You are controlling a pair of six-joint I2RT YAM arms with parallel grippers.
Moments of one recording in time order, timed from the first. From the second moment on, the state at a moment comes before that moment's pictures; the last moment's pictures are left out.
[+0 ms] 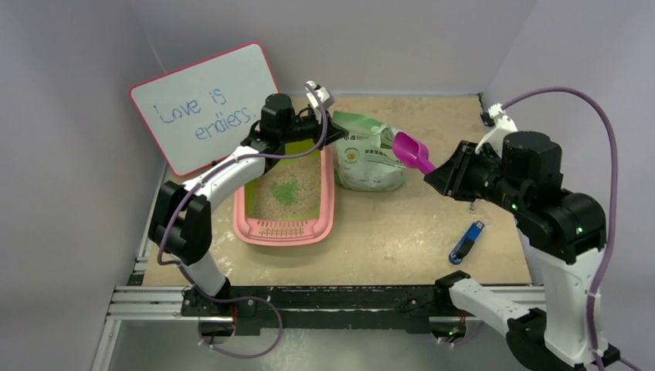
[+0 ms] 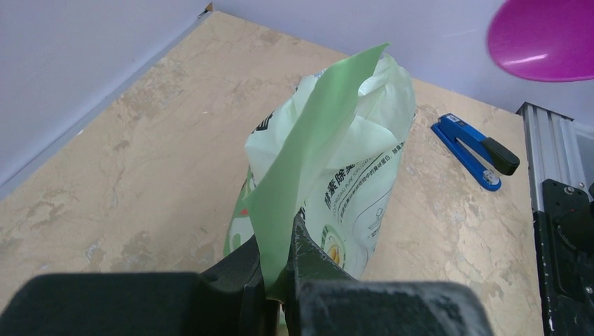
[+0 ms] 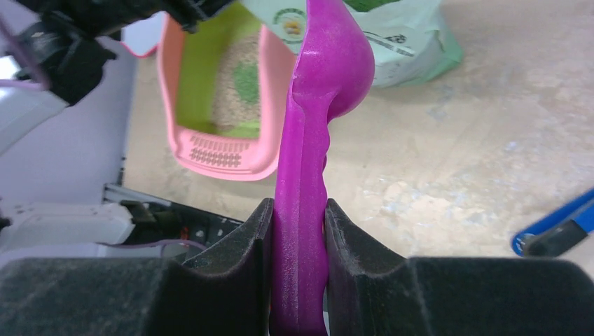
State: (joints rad) left arm -0.48 1.69 1.31 0.26 0.70 -0.02; right arm 0.38 0.97 1.75 -1.32 -0.09 0.51
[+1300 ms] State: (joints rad) left arm -0.49 1.66 1.31 0.16 0.77 0.11; right arm 0.20 1.36 1.93 -1.41 -0.33 0.37
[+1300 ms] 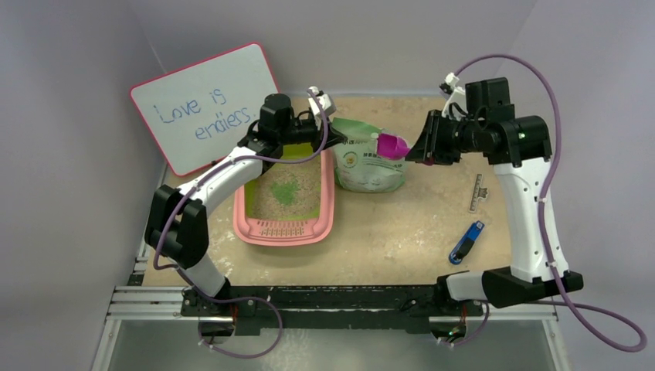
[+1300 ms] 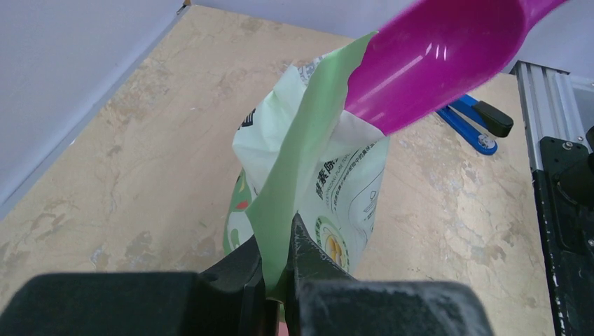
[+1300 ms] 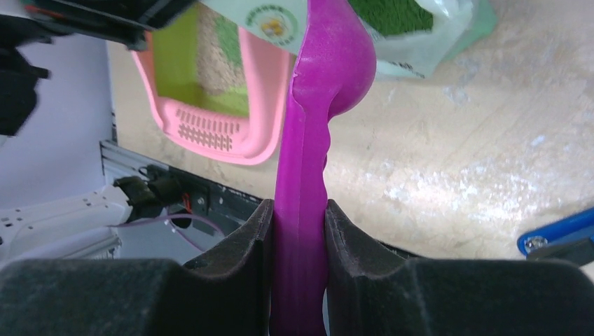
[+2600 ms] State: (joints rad) left arm -0.49 1.66 1.31 0.12 0.82 0.14; right arm 0.27 1.66 1.86 -1.47 -0.20 0.28
